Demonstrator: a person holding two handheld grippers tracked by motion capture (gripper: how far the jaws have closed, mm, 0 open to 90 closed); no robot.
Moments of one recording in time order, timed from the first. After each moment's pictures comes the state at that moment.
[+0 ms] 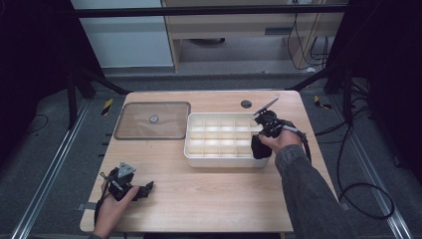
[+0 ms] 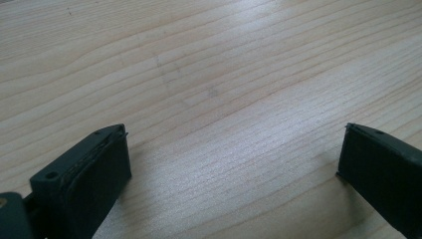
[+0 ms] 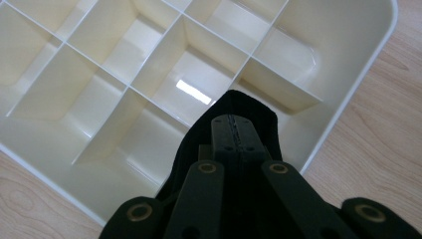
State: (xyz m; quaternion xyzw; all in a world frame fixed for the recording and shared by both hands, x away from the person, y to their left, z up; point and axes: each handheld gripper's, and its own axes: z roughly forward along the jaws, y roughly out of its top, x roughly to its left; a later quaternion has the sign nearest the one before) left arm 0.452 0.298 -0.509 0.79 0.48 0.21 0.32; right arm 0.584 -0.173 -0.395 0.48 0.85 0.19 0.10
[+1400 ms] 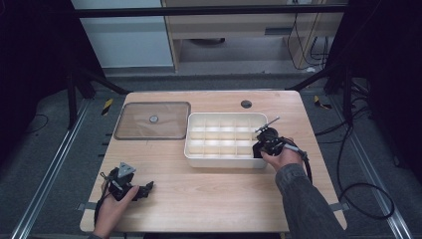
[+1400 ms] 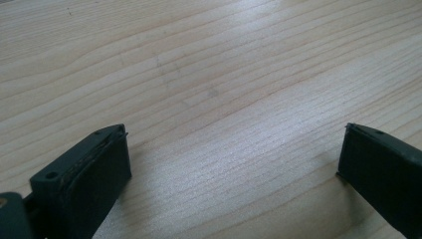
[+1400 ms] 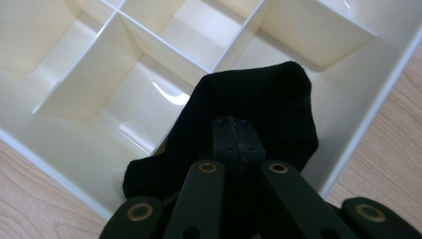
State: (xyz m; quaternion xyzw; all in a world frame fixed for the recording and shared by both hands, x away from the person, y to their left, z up) left arm 0.453 0.299 -0.509 0.79 0.48 0.21 0.32; right arm 0.553 -0.178 -0.438 0.48 0.85 0.19 0.12
